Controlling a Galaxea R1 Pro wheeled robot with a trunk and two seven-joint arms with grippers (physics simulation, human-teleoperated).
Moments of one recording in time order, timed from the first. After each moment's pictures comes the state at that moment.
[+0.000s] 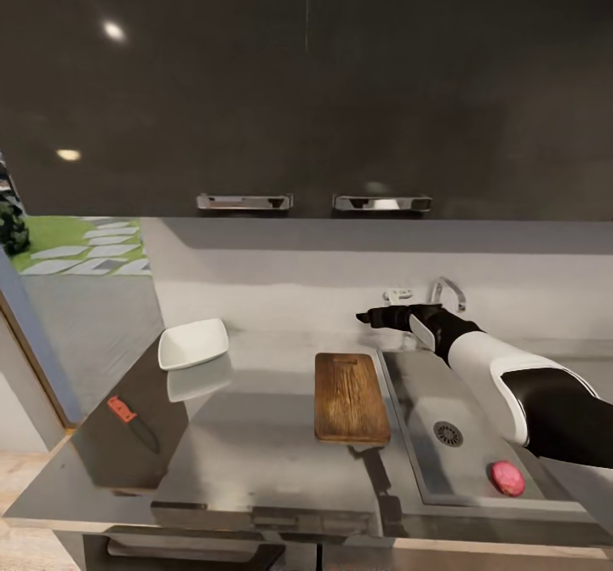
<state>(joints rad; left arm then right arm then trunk) 0.42 0.03 -0.08 -0.79 0.05 -0.30 0.00 -1.30 -0.03 0.13 -0.06 -0.06 0.23 0.34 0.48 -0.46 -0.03</state>
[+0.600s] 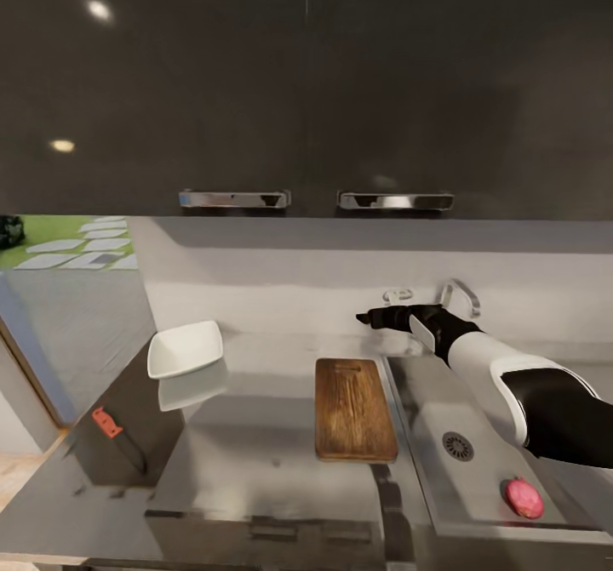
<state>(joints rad) 0.42 0.01 -0.07 -0.72 0.05 -0.30 0.00 -1.30 -0.03 0.14 -0.06 -0.06 0.23 0.34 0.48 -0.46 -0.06</state>
